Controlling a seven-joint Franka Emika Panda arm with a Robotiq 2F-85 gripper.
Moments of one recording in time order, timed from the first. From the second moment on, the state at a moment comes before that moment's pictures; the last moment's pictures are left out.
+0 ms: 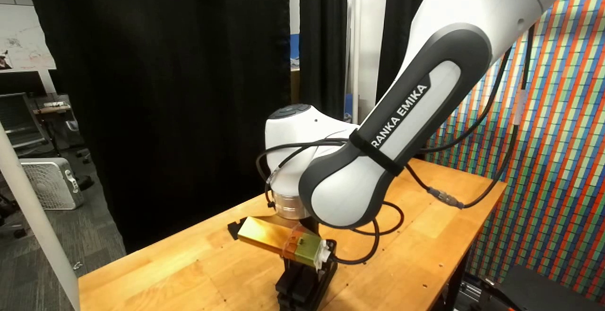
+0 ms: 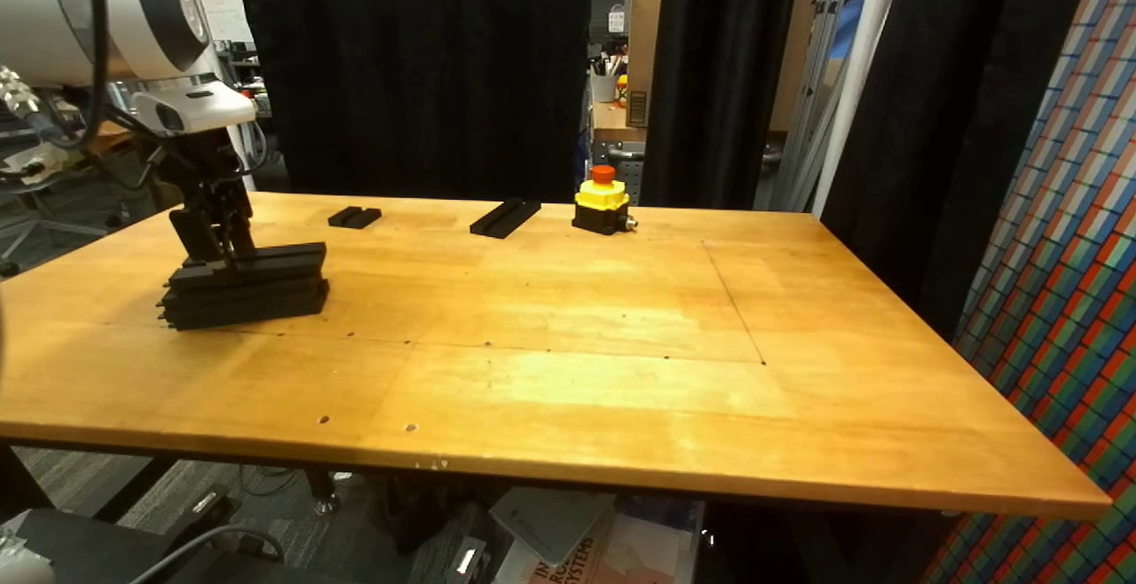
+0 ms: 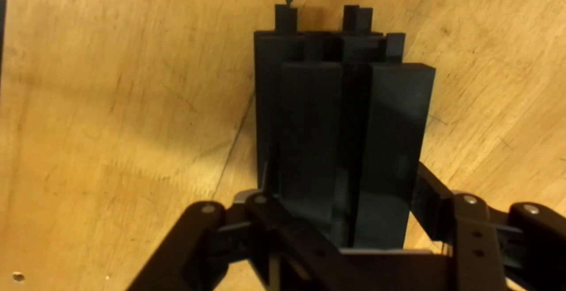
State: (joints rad) arm 0.35 0.17 0.25 -2.35 -0.19 2.52 1.77
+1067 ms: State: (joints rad) arm 0.35 0.17 0.26 -2.37 -0.16 2.55 1.77
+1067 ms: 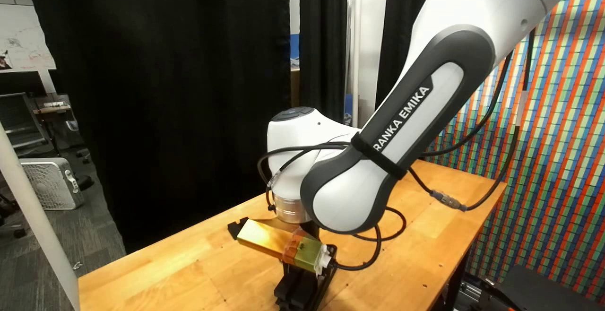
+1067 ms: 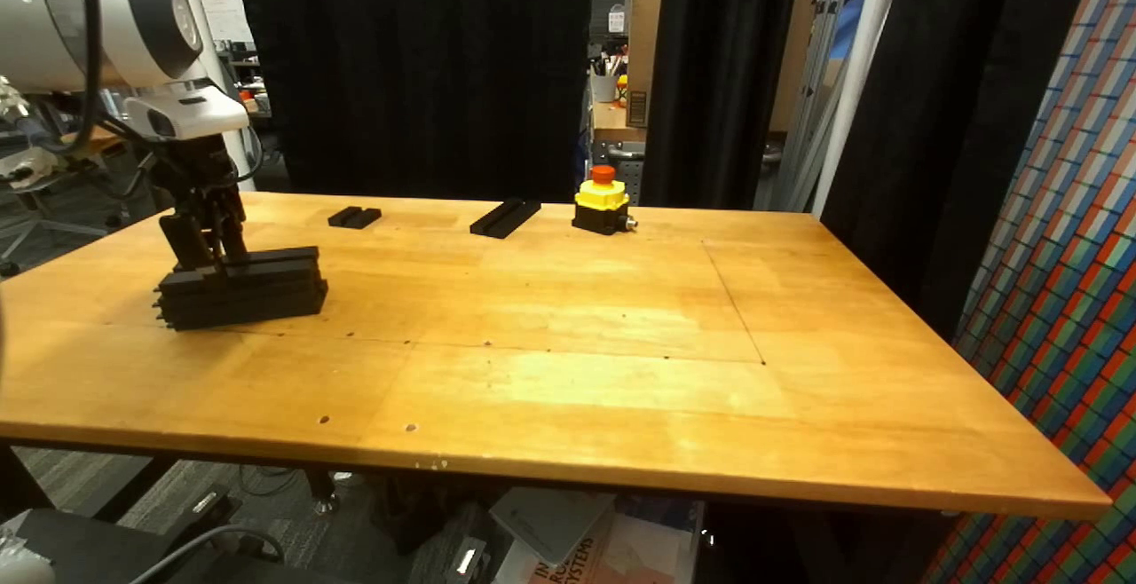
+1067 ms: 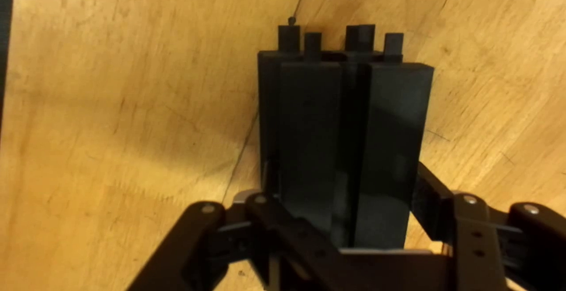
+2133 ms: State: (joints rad) arm 0.35 0.15 0.26 -2.39 -0.11 2.54 1.74
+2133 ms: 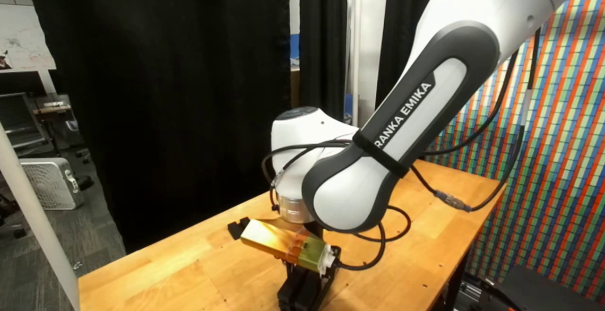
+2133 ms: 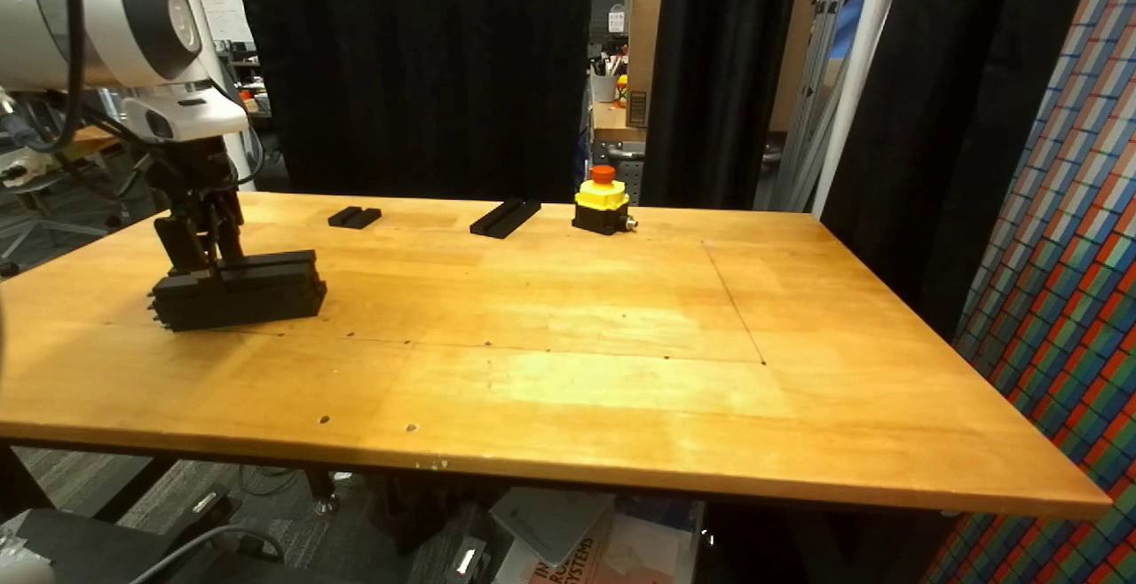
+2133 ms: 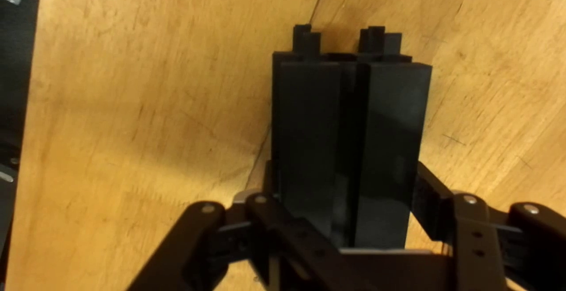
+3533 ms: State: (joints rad) arm 0.22 0.04 0.17 -2.15 -0.23 2.12 1.14
